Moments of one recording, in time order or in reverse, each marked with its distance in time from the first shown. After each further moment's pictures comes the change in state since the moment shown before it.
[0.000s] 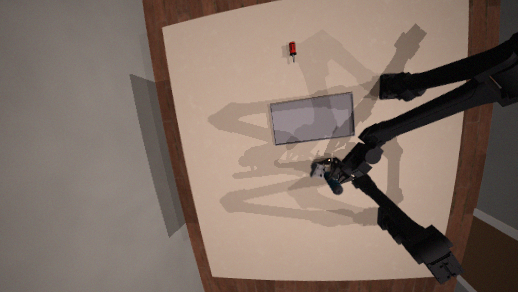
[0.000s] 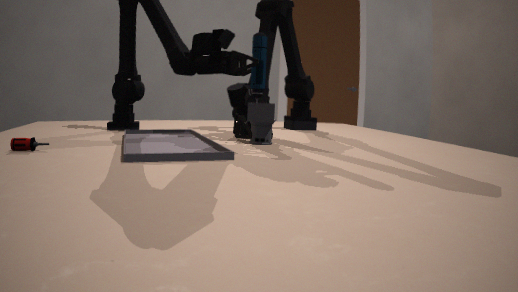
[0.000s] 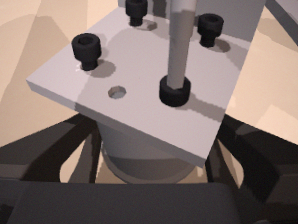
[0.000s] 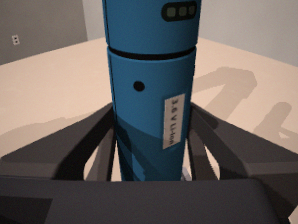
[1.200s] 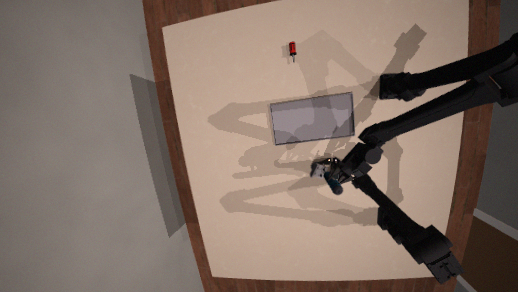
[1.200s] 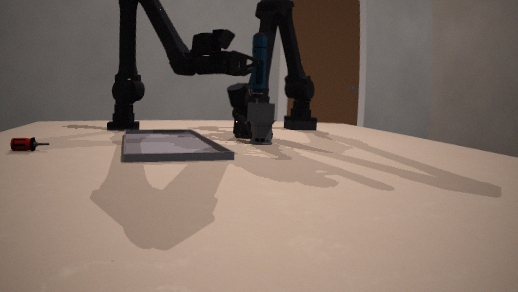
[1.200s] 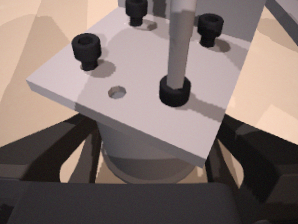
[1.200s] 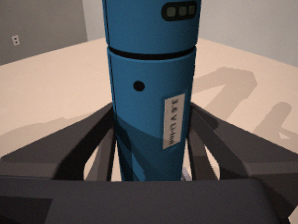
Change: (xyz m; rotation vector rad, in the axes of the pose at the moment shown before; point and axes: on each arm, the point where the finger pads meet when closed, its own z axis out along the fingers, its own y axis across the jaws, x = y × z) left arm 0.000 0.000 0.000 0.000 0.000 0.000; right arm 0.000 0.000 0.000 0.000 -0.002 0.000
